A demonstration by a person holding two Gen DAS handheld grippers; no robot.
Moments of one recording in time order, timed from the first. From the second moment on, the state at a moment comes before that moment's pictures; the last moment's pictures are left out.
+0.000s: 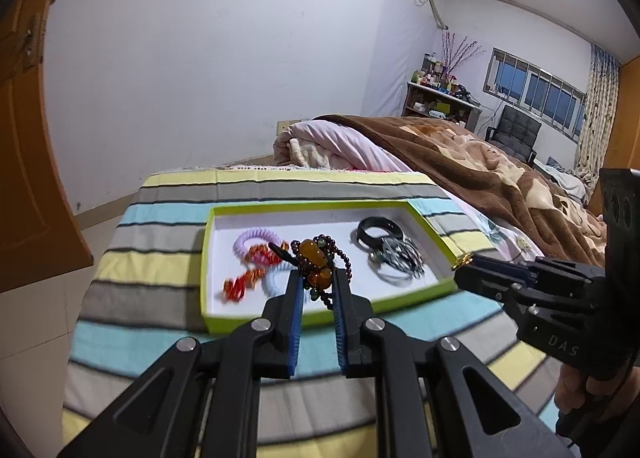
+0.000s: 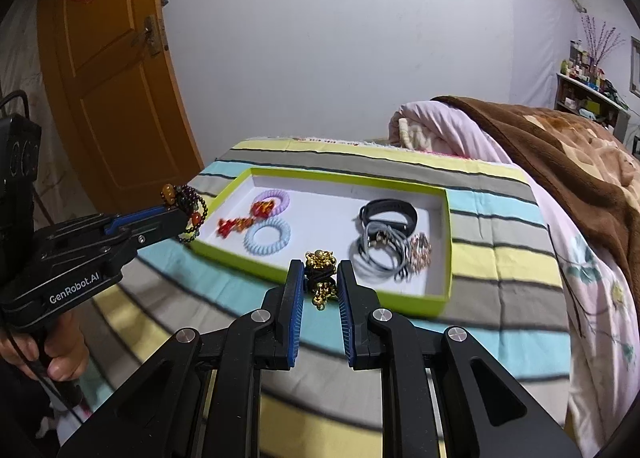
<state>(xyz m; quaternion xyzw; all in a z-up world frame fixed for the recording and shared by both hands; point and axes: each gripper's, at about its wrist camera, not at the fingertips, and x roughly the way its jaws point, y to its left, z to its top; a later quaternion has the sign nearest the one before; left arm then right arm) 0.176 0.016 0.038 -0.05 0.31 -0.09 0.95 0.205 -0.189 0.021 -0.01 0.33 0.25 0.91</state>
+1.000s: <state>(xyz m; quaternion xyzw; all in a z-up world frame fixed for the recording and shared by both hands) 0.315 0.014 -0.020 -0.05 0.38 -0.13 0.92 0.301 -0.156 -0.047 -0.02 0.40 0.26 0.88</state>
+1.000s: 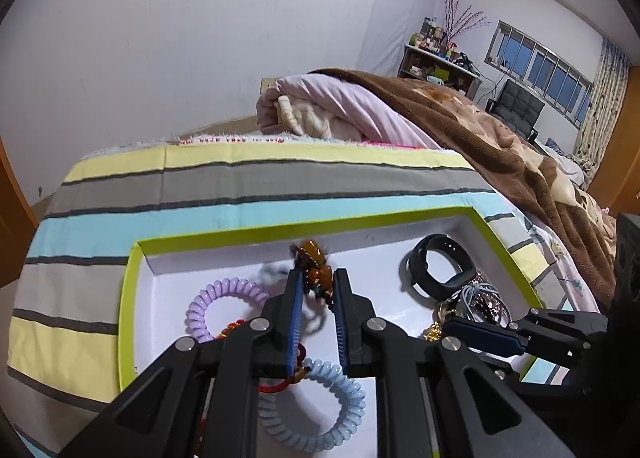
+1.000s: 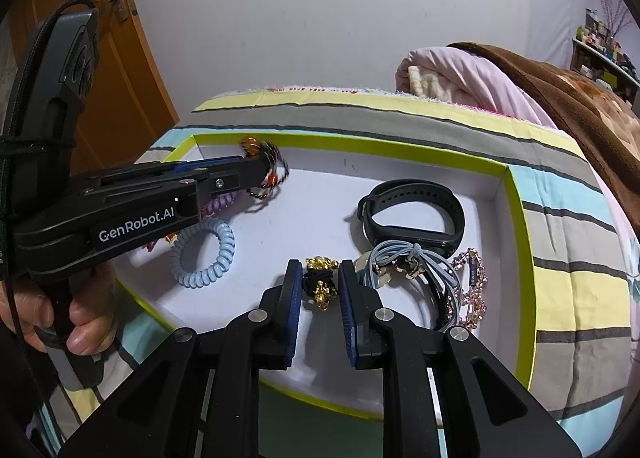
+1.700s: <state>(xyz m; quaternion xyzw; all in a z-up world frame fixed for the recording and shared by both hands) 0.211 0.025 0.029 -0.04 0.33 -0.08 0.94 0.220 -0.166 0.009 -0.02 0.34 0.25 0.90</state>
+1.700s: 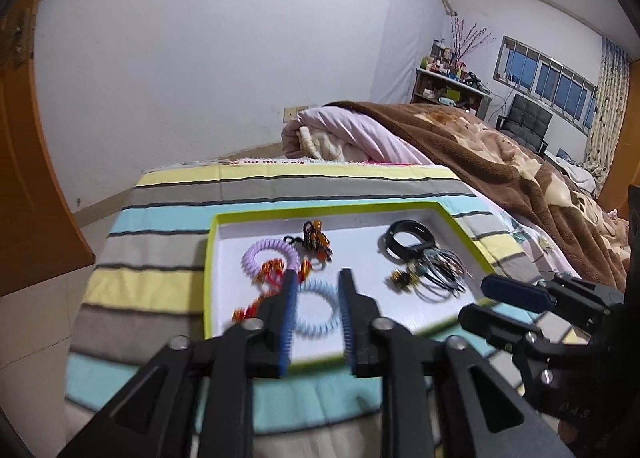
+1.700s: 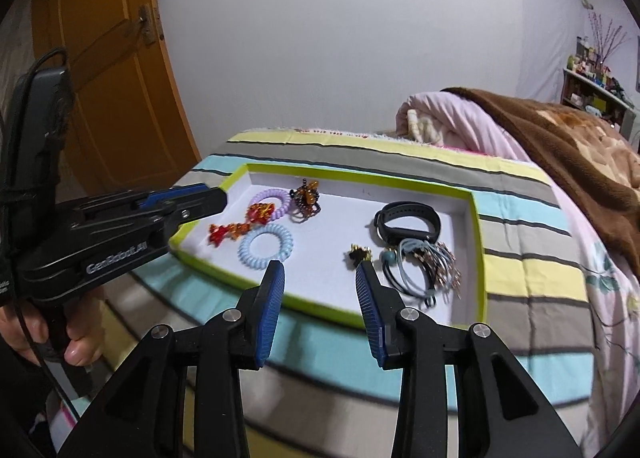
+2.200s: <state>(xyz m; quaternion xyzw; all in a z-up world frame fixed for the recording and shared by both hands) 0.110 0.022 0.039 -0.05 0.31 -0.05 0.95 0.128 -0.189 0.029 -0.03 0.31 0.24 0.92</state>
